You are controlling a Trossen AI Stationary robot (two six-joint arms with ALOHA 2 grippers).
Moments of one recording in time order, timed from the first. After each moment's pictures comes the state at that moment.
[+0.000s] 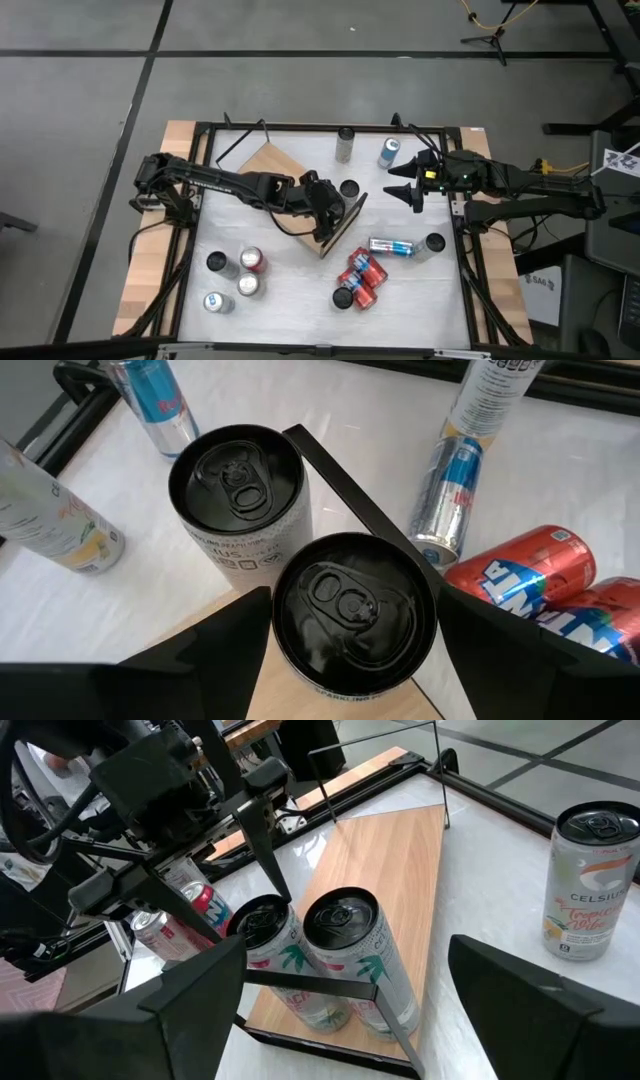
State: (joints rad) left arm -0.11 1.72 1.49 -0.54 -0.29 -0.30; right arm -0.09 0.77 0.77 -0.33 0.03 0.44
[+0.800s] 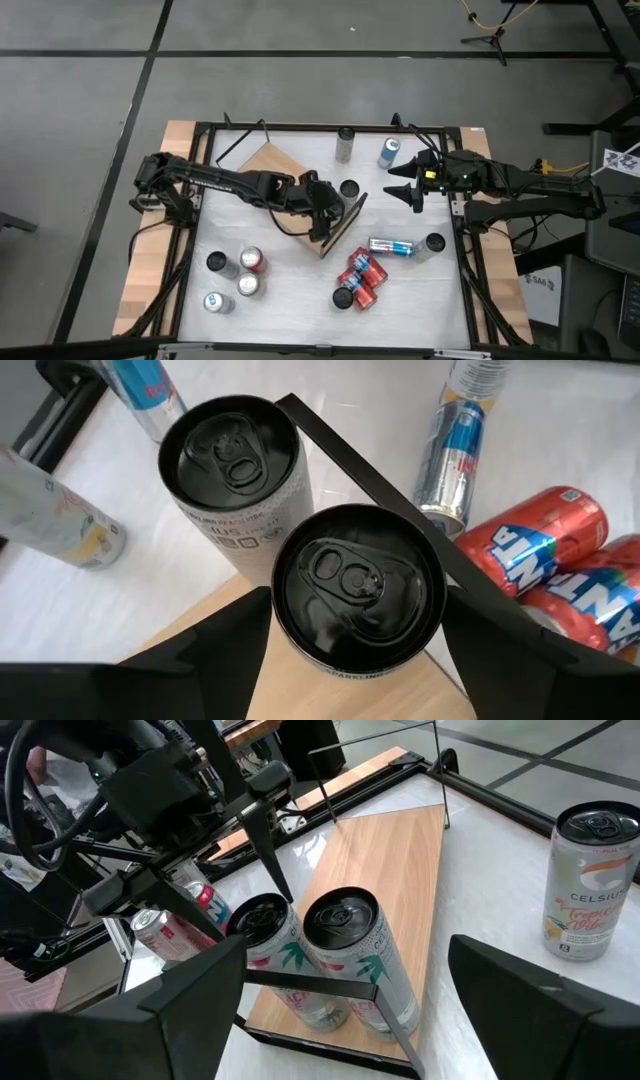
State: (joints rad) left arm -0.09 1.72 1.49 -0.59 -0.26 -0.23; right arm -0.09 0.77 0.77 -0.33 0.03 0.44
